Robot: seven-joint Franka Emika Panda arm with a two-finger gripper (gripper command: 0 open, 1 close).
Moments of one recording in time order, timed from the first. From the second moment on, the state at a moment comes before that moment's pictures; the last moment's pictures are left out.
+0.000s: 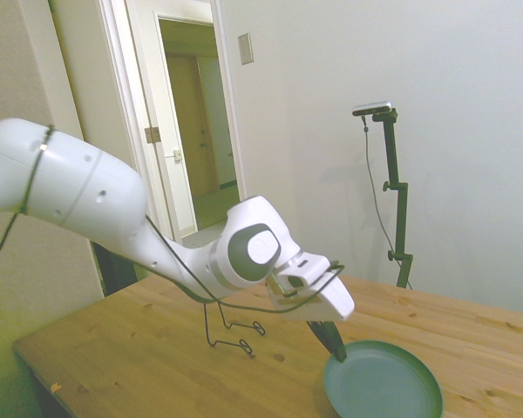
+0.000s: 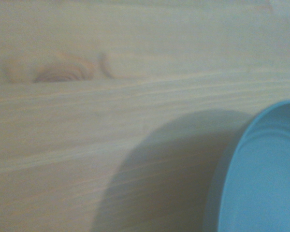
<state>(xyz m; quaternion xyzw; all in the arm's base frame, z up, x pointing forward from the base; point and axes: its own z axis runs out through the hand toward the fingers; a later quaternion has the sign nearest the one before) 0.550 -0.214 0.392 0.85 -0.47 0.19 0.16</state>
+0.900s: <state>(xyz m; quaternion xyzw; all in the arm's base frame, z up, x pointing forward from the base) 0.460 -0.118 0.555 0.93 -0.31 0.15 -0.11</state>
